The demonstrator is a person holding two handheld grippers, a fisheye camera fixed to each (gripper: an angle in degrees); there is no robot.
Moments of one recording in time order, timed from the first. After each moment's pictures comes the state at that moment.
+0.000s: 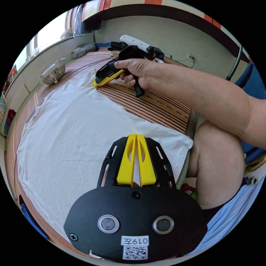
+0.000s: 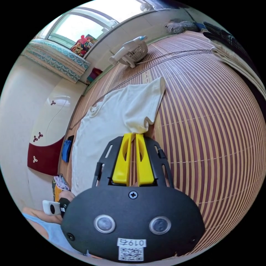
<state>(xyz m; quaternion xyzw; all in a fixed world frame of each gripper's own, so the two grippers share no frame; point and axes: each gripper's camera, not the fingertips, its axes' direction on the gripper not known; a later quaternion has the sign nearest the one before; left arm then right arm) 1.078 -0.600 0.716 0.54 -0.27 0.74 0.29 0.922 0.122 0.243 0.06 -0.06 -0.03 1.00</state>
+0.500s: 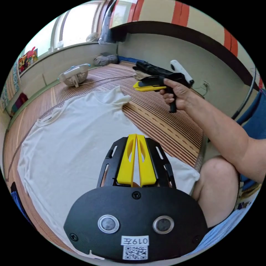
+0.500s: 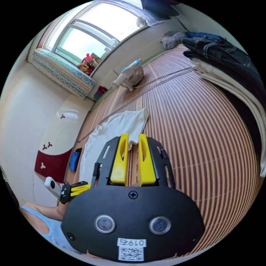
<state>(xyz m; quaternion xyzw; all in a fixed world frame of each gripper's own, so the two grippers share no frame) 1.145 -0.561 0.621 0.63 -0.16 0.70 0.30 0.998 0.093 0.161 0.14 -0.11 -0.02 0.98</state>
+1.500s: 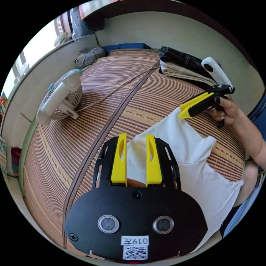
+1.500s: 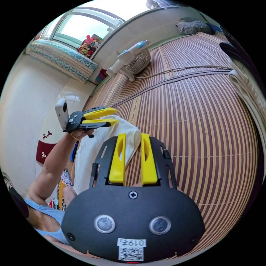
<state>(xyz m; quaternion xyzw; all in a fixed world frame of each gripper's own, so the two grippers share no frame) 1.510 -0.500 0.400 0.55 -0.32 0.73 0.24 1.050 -0.041 0.194 0.04 -0.12 -0.08 0.99</state>
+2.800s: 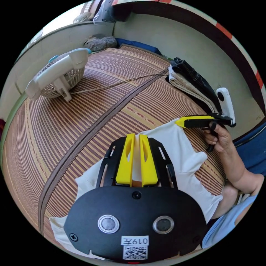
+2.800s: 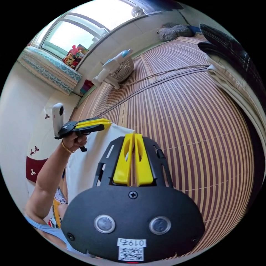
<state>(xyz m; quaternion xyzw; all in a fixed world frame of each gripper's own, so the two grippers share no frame) 1.546 -0.507 0.283 0.52 -0.23 0.75 0.34 1.041 -0.037 0.192 0.10 -0.04 -0.02 0.99</state>
